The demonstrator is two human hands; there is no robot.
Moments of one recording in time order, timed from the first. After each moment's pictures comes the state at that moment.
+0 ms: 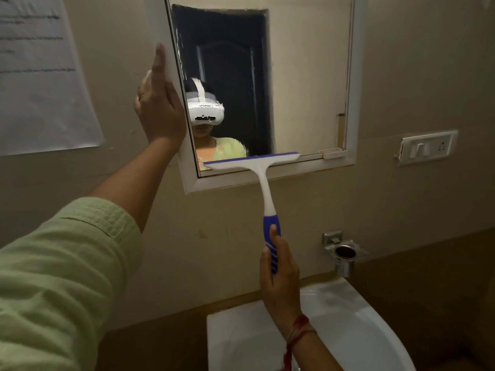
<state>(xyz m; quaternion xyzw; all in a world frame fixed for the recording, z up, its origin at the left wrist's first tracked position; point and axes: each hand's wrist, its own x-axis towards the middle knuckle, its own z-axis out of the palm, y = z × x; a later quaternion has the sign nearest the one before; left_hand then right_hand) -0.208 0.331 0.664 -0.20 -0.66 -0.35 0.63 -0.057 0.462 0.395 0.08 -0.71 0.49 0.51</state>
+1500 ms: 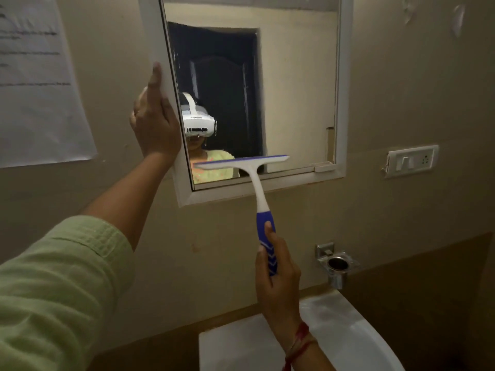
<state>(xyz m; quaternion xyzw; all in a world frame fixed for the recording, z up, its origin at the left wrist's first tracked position) -0.205 0.330 0.665 -0.20 -0.66 -0.36 0.62 -0.047 0.460 0.427 0.09 -0.67 0.51 0.53</state>
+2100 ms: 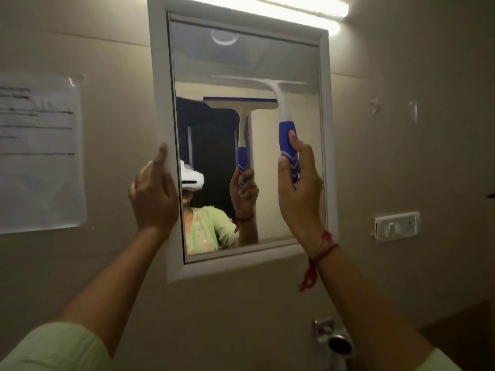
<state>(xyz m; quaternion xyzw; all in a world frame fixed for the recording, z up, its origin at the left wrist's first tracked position) -0.213 0.329 0.663 -0.22 -0.64 -0.36 0.64 -0.089 0.529 0.668 0.18 -0.60 0.37 0.69</state>
